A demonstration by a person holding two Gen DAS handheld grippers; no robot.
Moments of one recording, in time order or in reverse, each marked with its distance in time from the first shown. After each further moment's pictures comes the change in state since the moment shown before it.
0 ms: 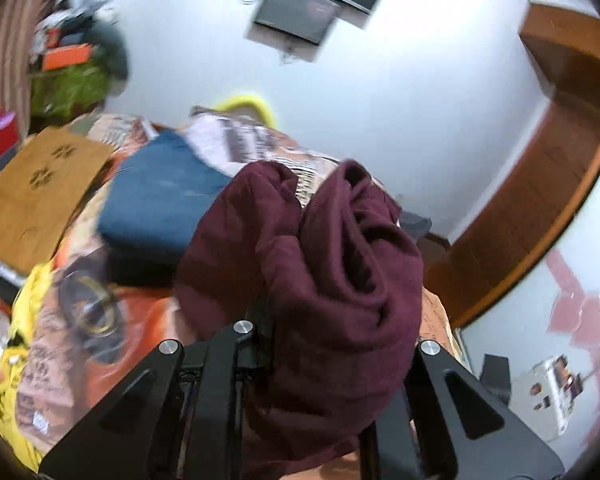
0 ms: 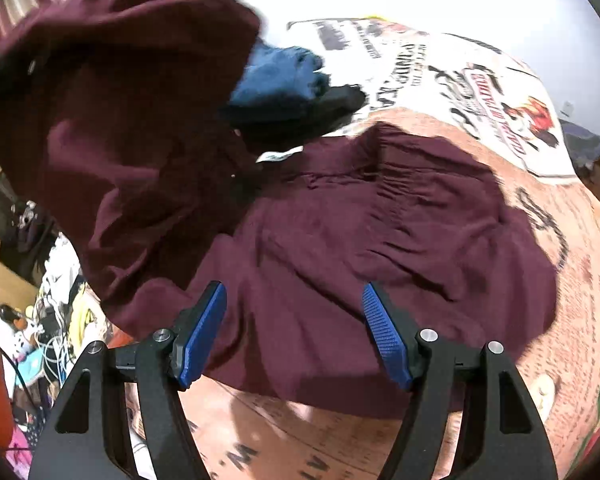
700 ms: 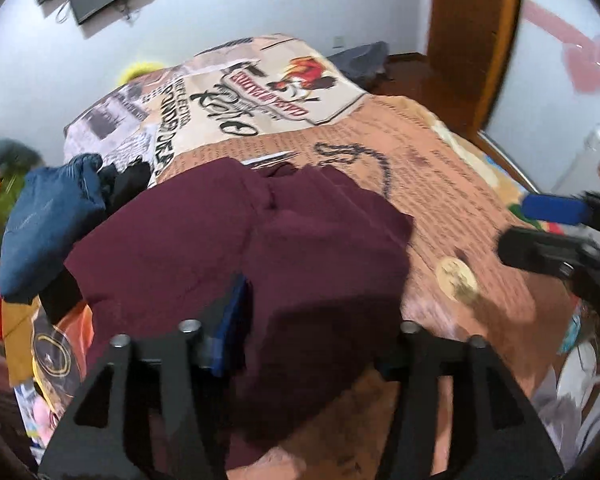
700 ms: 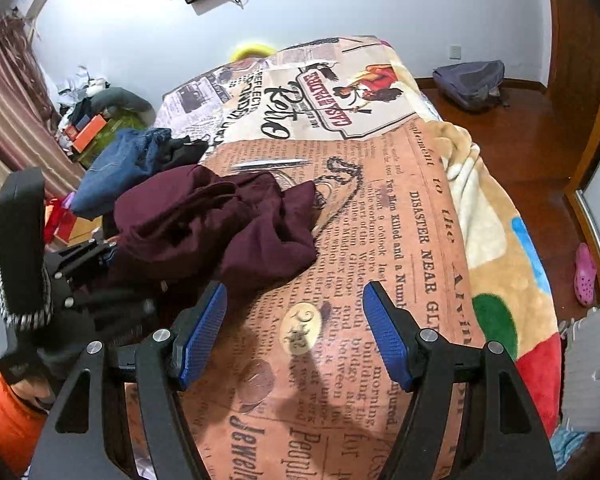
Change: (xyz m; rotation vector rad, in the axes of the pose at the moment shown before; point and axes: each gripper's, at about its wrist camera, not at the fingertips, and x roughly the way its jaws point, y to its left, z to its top) left arm 0.113 -0.159 -0.139 0.633 0.377 0.078; right arm -0.102 -0.127 -0.040 0.312 -0.113 -0.112
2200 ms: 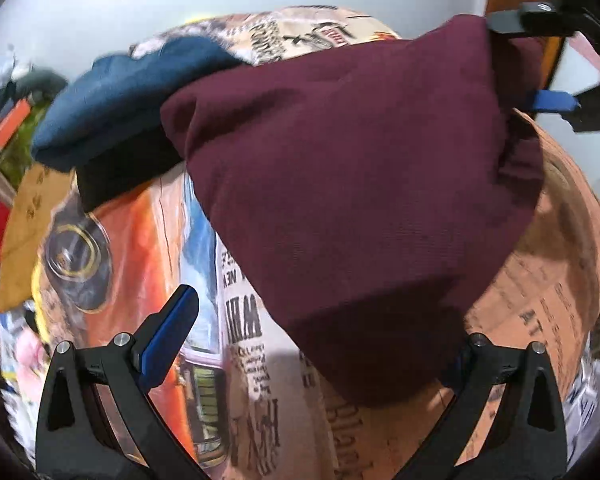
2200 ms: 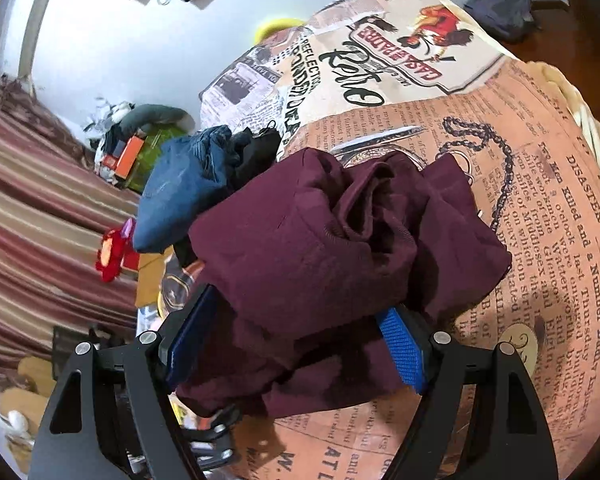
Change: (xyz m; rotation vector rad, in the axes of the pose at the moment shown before) left arm 0.019 0.119 -0.127 -0.198 0.036 0.059; right arm 0.072 0.062 0.032 0.242 0.118 0.242
